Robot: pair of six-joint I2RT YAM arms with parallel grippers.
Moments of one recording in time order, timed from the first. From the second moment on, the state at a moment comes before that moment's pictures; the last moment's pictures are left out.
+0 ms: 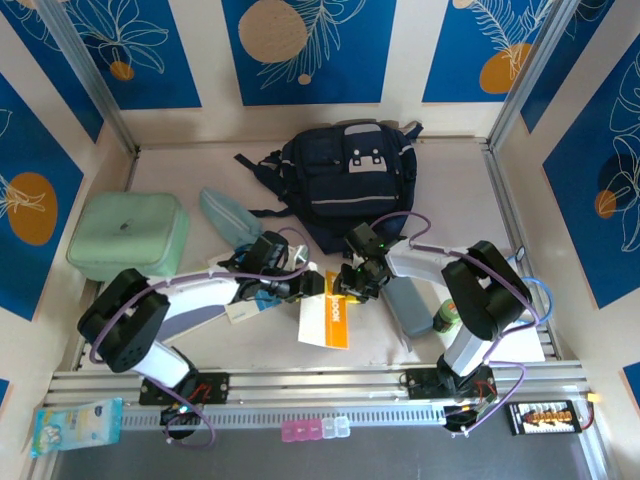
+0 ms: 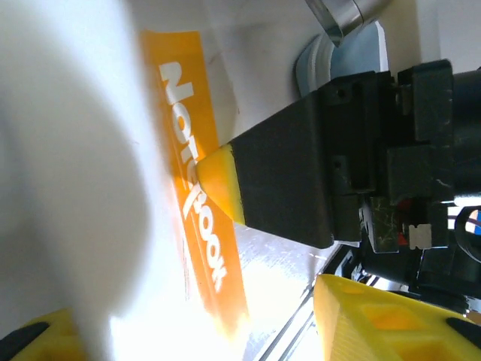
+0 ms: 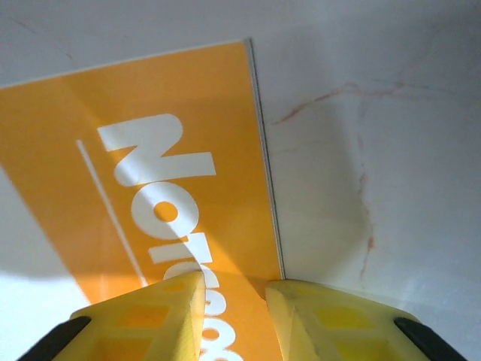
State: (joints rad) left arm -0.73 1.51 0.69 0.02 0.60 -0.85; right arm 0.63 1.68 0.87 -0.51 -0.40 0.84
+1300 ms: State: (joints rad) left arm -0.53 1.39 0.97 -0.04 0.50 -0.82; right arm 0.33 1.28 0.87 -0.32 -0.40 0.84
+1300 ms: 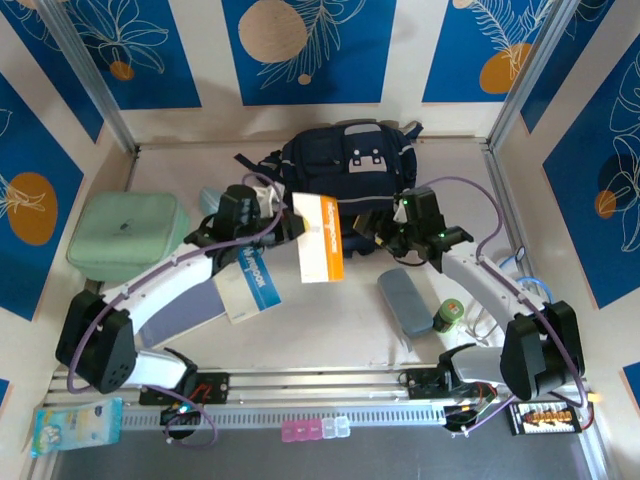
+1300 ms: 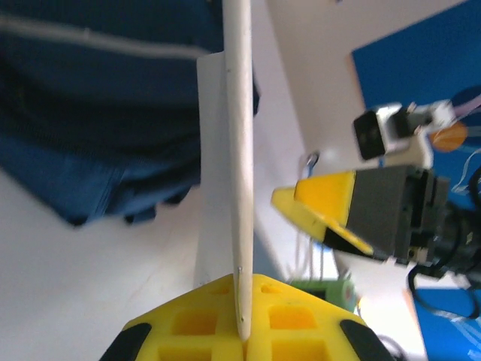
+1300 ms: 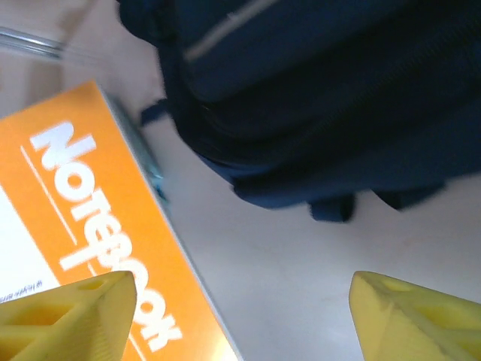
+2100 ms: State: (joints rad) left arm -0.47 1.69 1.32 0.24 0.33 -1.22; right arm 0.30 1.43 0.76 0.51 -0.69 1.49
